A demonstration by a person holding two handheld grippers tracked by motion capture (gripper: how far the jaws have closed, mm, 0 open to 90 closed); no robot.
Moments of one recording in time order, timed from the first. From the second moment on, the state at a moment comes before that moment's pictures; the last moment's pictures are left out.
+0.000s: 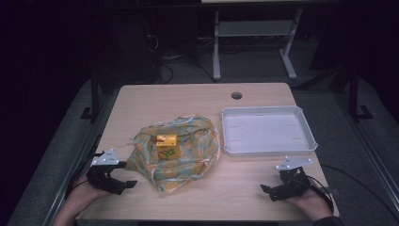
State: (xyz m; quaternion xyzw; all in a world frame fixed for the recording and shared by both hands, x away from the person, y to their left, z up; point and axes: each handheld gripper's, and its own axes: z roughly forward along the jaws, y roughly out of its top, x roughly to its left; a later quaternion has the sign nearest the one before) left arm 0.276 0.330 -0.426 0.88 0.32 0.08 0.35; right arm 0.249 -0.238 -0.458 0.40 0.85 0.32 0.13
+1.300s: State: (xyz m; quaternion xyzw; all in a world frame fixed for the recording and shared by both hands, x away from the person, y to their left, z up) left arm 0.314 0.293 -0.372 0.89 0.27 0.10 0.35; right arm 0.248 -0.237 -0.459 0.40 0.85 0.32 0.12
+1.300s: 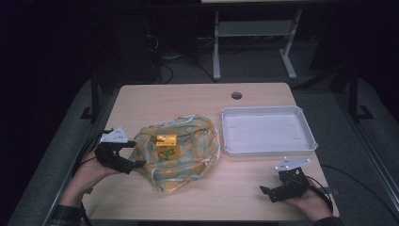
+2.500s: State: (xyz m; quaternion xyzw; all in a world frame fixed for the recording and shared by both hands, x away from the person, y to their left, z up) left arm 0.350 0.266 -0.365 0.92 0.24 0.07 0.32; right arm 0.249 -0.235 -0.459 0.40 0.85 0.32 0.12
